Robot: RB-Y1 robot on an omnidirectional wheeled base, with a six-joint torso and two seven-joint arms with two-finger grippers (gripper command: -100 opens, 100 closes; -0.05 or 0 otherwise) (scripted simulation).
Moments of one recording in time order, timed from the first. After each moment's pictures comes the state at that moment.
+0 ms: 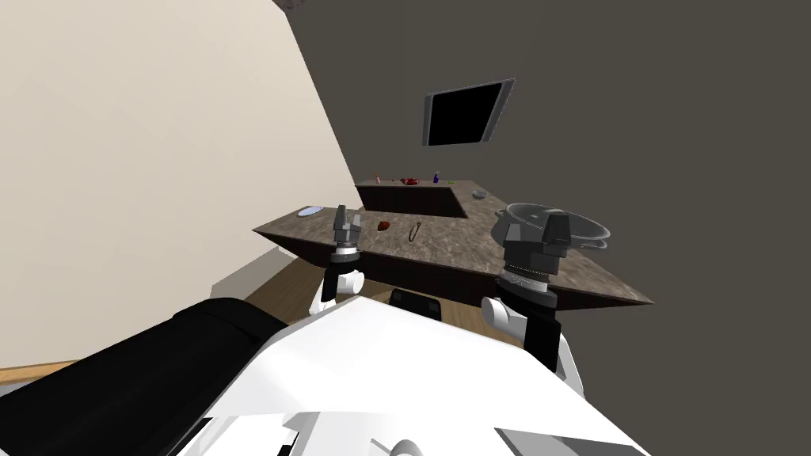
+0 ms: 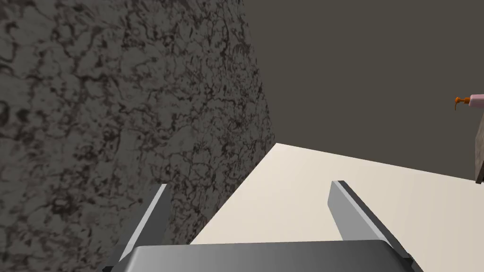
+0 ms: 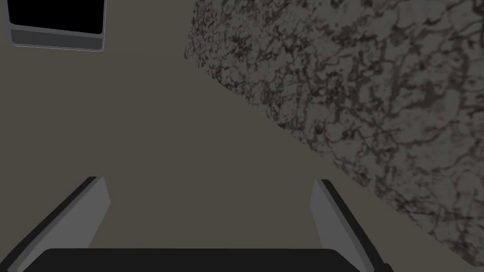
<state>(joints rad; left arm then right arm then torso) 0.54 0.04 0.06 -2.37 0.09 -0.41 -0.14 0.45 -0.01 0.00 -2.33 0.07 -0.46 0.09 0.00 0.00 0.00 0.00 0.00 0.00</state>
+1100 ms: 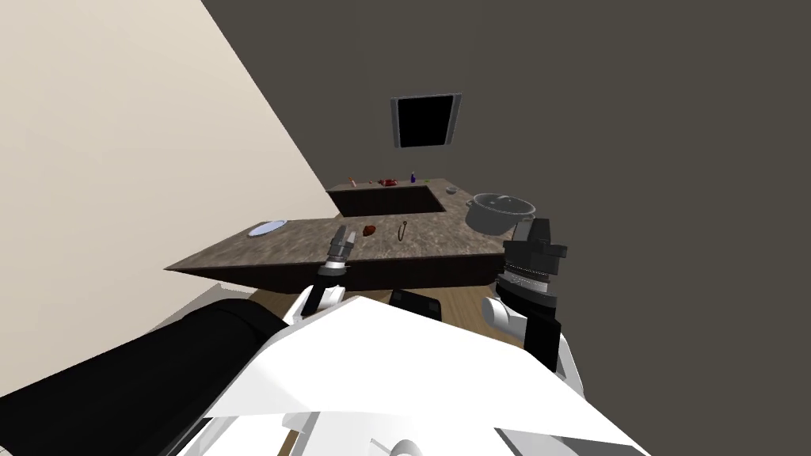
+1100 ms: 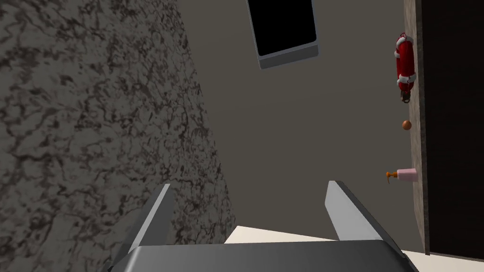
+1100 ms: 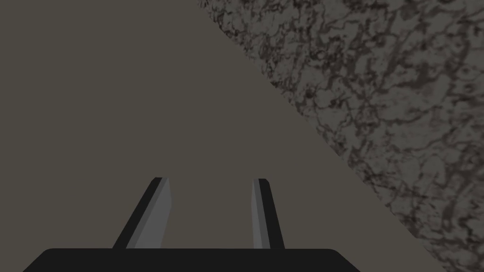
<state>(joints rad) 0.71 0.23 0.20 -2.19 0.01 -0.54 0.11 0.45 -0.01 0.00 -2.33 0.07 -0.46 0.09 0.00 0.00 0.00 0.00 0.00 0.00</state>
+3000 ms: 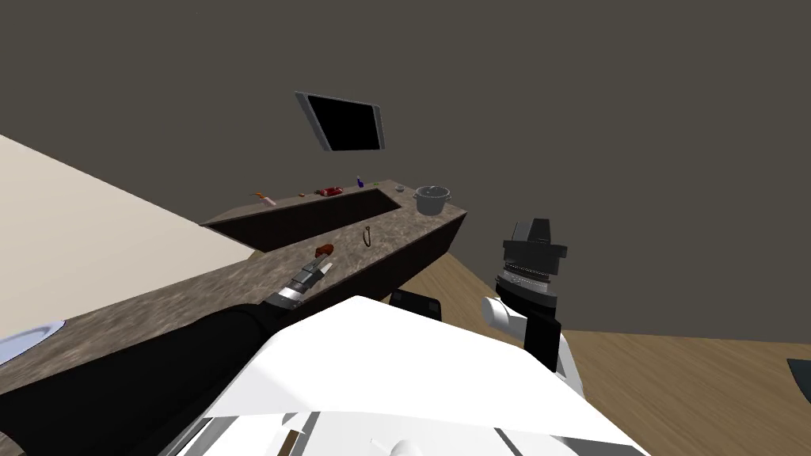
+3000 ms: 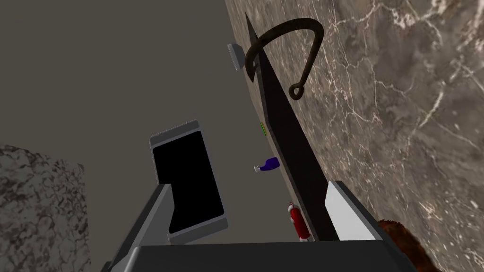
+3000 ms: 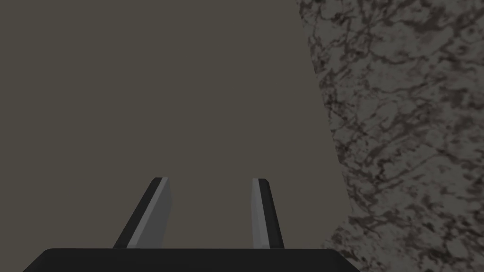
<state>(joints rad) 1.04 0.59 0.41 -1.81 -0.14 -0.70 0.58 0.45 -0.01 0.00 -2.33 0.07 -0.46 0.09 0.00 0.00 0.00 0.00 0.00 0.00</state>
